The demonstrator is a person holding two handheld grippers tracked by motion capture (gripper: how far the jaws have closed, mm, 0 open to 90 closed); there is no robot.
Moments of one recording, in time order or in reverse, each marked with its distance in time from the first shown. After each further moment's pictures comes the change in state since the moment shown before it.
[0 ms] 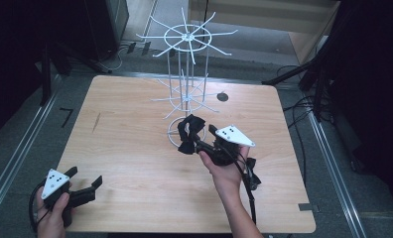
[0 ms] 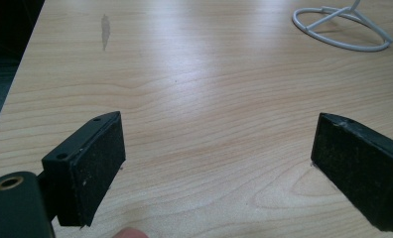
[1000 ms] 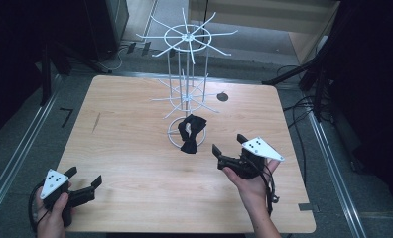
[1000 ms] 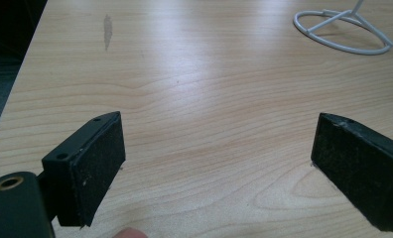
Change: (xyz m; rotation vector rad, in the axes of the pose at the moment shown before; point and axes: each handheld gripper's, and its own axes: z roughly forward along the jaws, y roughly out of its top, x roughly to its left) left arm 0.000 0.000 -0.001 -0.007 0.004 -0.011; right arm -0.041 -0.014 -0.055 -0.001 -0.038 -0.031
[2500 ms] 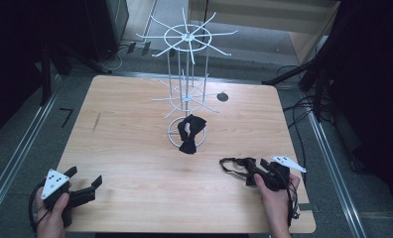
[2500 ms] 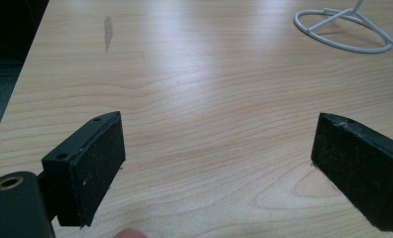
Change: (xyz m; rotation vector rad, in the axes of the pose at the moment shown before) left arm 0.000 0.000 0.000 -0.002 0.005 0.006; right arm -0.089 -0.082 -0.020 0.265 -0.243 0.230
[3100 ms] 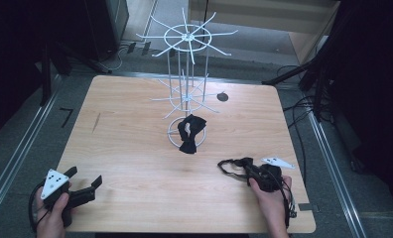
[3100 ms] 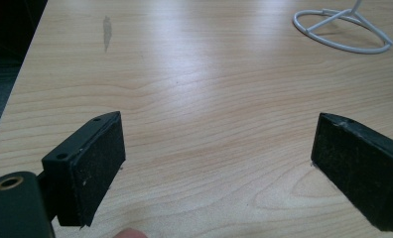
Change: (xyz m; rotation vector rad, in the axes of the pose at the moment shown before) left arm 0.000 0.000 0.000 0.000 -0.005 0.000; right arm 0.008 -0.009 0.013 0.148 0.004 -0.076
